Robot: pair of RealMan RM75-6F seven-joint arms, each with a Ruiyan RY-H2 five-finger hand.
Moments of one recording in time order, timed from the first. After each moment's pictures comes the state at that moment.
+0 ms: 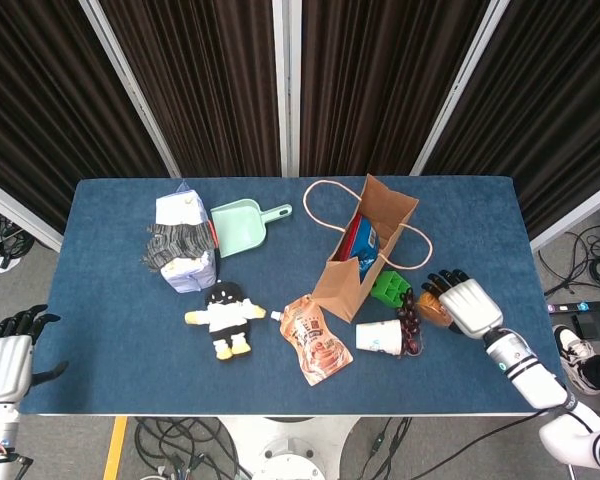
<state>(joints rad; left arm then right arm) -0.04 -1.28 -0.05 -1.48 1.41 1.48 0.07 0.52 -1.35 -0.02 -1.14 -1.64 1.10 -0.04</state>
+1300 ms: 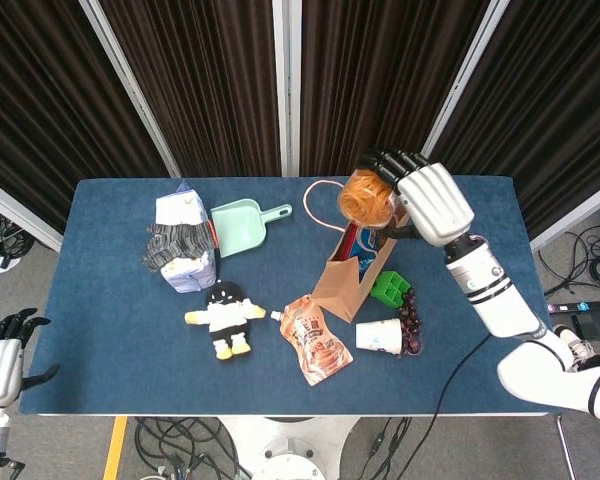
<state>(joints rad) -0.02 -1.27 -0.05 -1.48 1.40 1.49 0.05 0.81 -1.06 0.39 -1.66 -1.33 1.04 0.07</state>
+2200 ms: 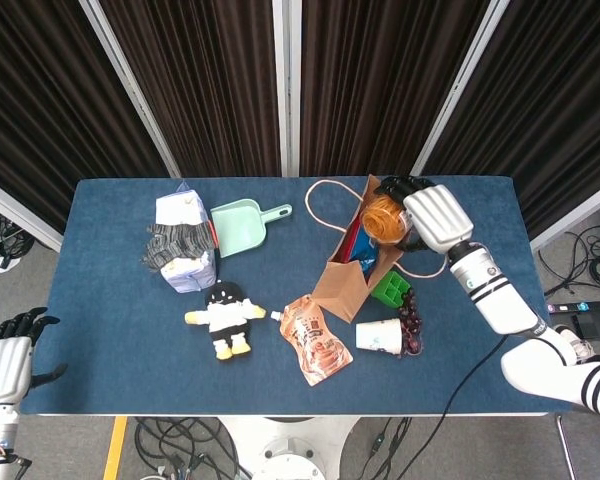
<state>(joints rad) -0.03 -1.28 -0.05 -1.49 1.40 1.47 0.07 0.83 -1.12 0.27 -1.52 -1.27 0.86 0.02</state>
